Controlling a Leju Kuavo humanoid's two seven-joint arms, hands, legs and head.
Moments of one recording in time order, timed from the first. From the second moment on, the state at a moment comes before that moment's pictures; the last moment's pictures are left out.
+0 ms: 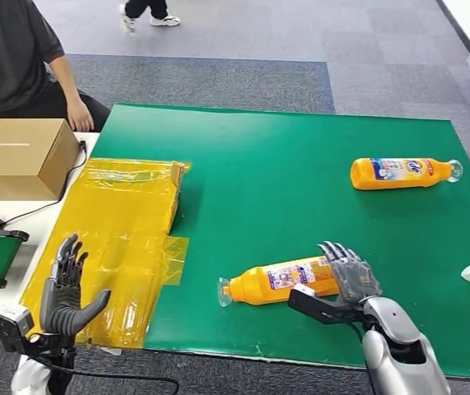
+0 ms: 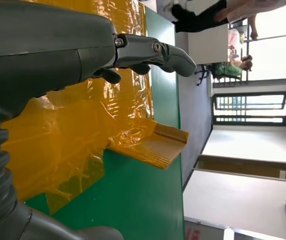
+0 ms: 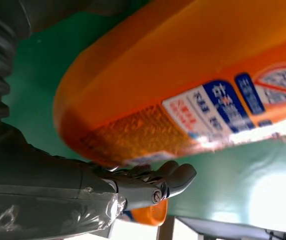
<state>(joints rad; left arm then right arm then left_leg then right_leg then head) 0.12 -0.19 0.23 -1.43 -0.11 -0.41 -0.70 -0.17 -0.09 0.18 -1.25 1.35 -0.01 -0.09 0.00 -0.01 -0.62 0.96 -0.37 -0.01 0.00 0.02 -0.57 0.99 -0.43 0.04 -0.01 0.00</state>
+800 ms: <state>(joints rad) 0.12 -0.16 0.20 -1.38 -0.10 -0.39 -0.70 -0.15 -0.11 0.29 -1.31 1.19 -0.11 -0.14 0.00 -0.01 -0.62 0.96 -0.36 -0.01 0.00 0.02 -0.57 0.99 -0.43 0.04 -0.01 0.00</state>
